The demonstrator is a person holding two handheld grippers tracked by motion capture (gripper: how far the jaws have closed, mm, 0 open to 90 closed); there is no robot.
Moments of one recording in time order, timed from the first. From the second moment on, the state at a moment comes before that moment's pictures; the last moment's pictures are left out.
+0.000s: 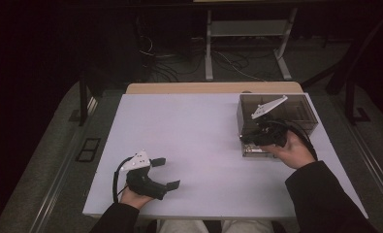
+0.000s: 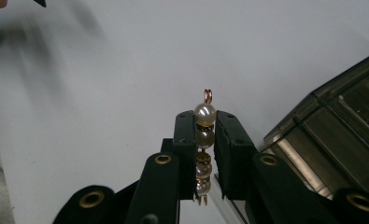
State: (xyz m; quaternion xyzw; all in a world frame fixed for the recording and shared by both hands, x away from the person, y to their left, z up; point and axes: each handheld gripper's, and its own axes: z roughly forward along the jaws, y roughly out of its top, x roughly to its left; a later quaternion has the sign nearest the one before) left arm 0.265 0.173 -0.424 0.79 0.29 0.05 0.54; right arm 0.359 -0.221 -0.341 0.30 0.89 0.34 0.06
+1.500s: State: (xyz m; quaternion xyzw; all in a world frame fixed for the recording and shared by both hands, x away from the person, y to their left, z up) left arm 0.265 0.172 -0.424 0.79 0.29 0.05 0.54; right arm 0.359 -0.296 -0.327 0.37 0.86 0.34 0.10
